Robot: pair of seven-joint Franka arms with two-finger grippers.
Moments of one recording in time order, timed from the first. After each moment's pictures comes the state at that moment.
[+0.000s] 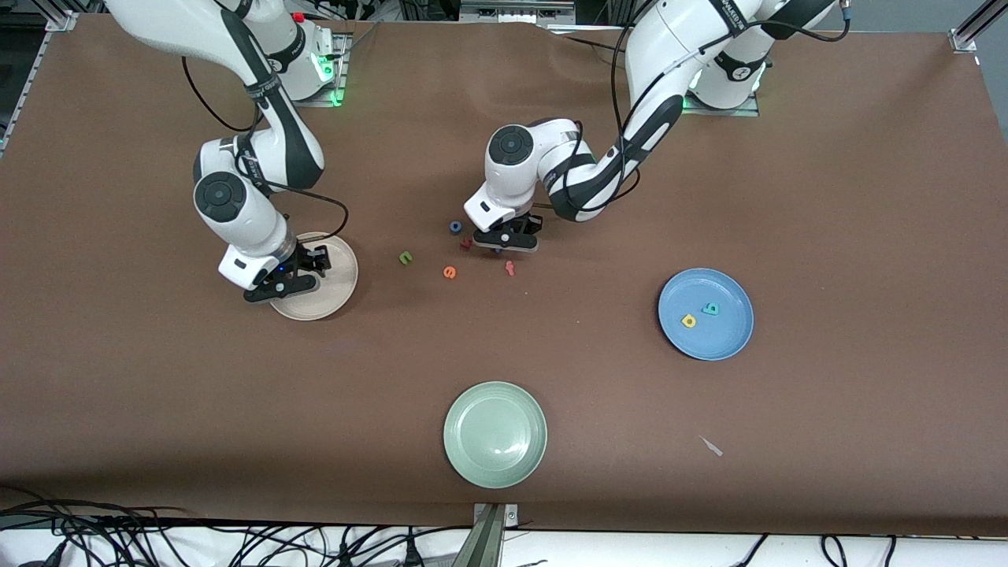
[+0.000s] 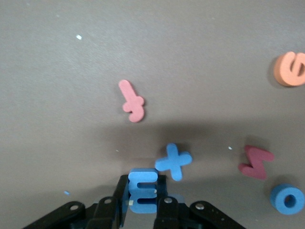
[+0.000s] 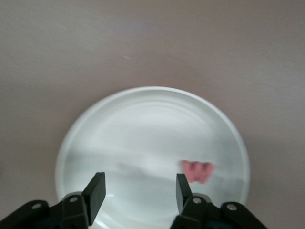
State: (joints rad) left arm -0.46 0.75 -0.45 -1.74 0.42 2.39 -1.03; right arm 0.30 0.33 -0.02 -2.18 -0.06 2.52 0.10
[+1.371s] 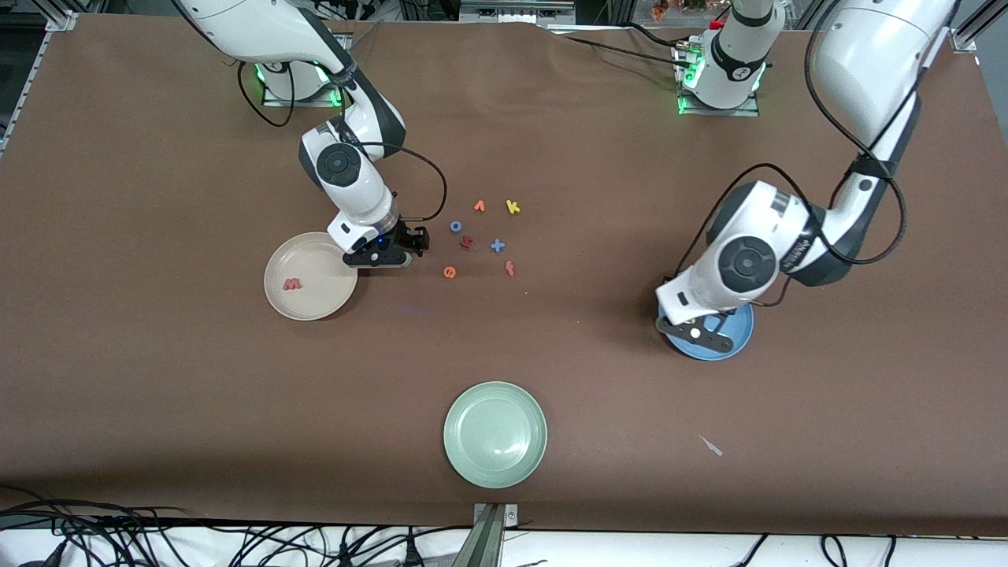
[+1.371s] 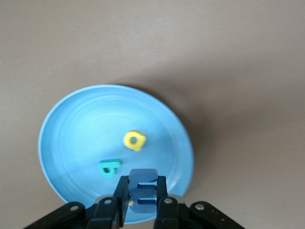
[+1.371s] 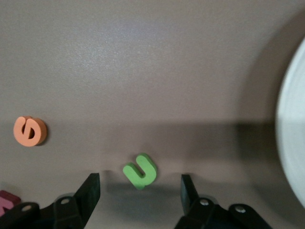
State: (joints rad) left arm 0.16 0.59 -0.49 -1.71 0.36 2.02 -0.15; right arm 0.37 0.45 0.18 -2.24 -0.06 2.76 0.60
